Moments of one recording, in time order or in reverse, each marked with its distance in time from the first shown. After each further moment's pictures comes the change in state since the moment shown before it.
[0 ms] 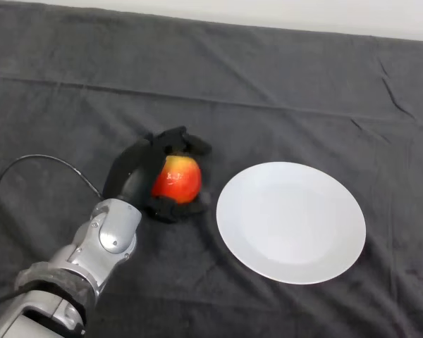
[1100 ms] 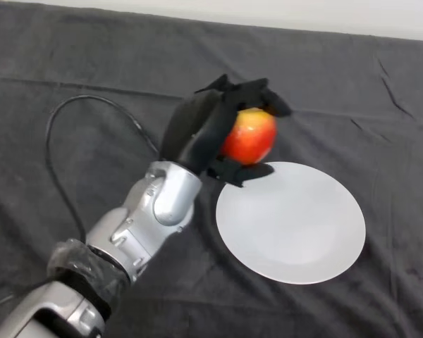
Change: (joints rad) left arm 0.046 -0.001 -0.200 -0.604 0.051 0.215 0.061; right arm -0.003 0.000 0.000 0.000 0.000 0.000 0.000
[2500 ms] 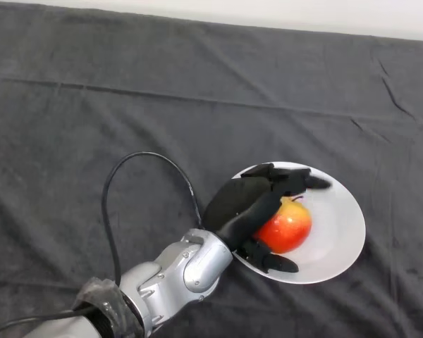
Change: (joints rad) left arm 0.010 0.008 -0.334 0.085 -0.153 0.019 -0.001; right arm -0.001 0.000 0.000 0.000 0.000 0.000 0.000
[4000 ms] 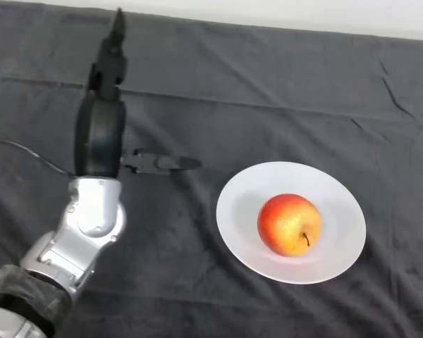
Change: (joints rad) left arm 0.074 0.159 0.534 -0.016 -0.165 -0.211 0.207; right arm 0.001 0.000 0.001 0.000 0.000 0.000 0.000
